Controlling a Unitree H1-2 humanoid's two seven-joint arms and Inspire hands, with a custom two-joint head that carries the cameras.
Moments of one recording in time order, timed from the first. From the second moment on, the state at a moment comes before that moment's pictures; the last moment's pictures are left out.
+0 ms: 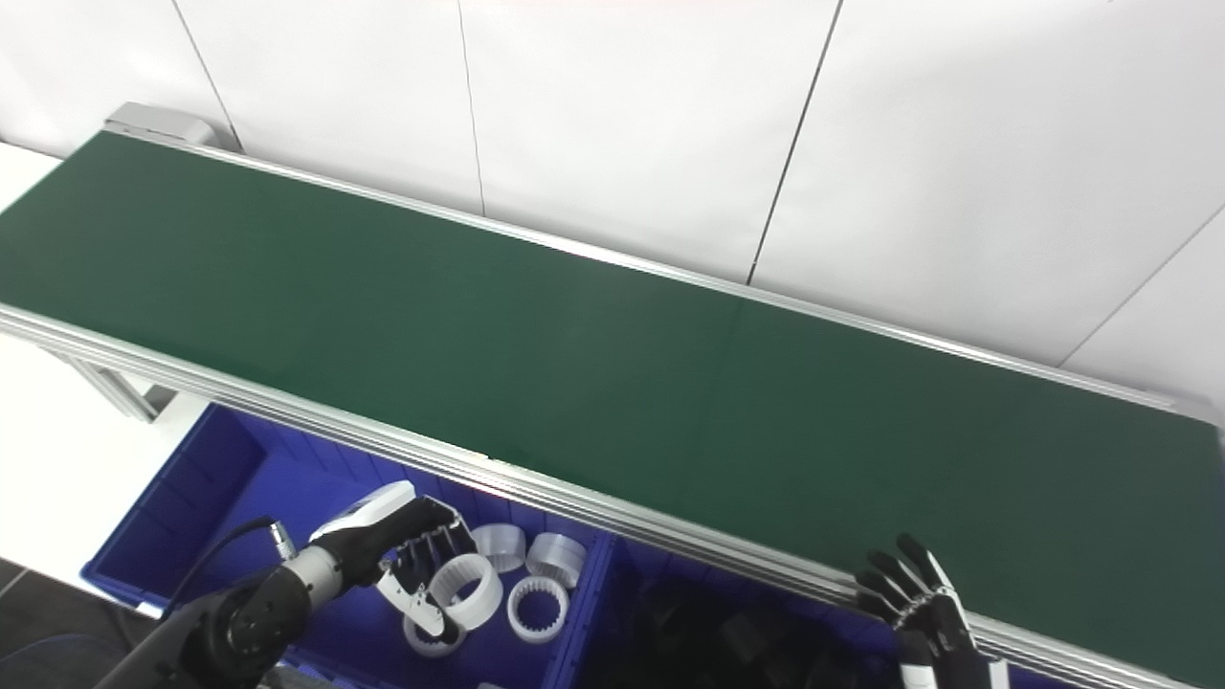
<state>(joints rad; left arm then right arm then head) 0.18 0.34 -0.30 0.01 0.55 0.18 -0.27 0.32 -0.15 -0.04 0.09 0.14 -0.44 0.19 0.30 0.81</state>
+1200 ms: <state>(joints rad) 0.18 0.40 -0.37 -0.23 0.77 0.44 -0.48 0.32 -0.14 -0.04 0.09 0.15 -0.44 0.19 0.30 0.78</state>
